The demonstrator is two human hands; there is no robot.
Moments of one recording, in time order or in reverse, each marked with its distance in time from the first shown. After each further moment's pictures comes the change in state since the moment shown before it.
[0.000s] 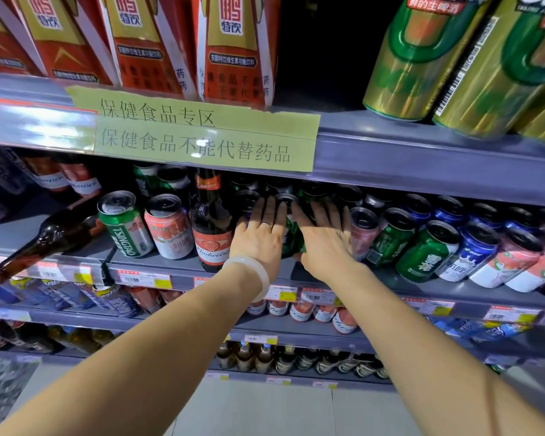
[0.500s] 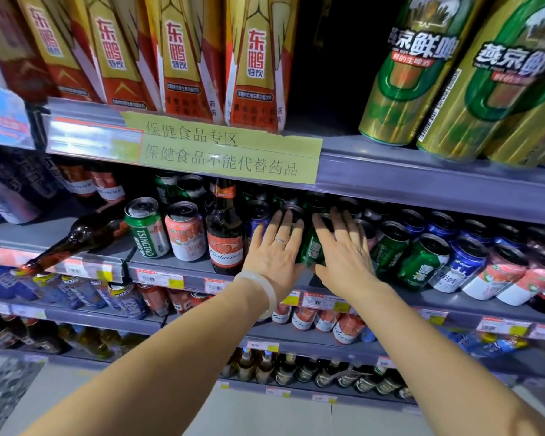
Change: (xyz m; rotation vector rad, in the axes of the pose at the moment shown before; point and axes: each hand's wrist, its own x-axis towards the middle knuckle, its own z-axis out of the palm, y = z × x) left_hand -0.037 0.012 -0.006 -0.099 0.237 0.119; right_hand -0.041 0.013 -0.025 0.077 0.048 -0.032
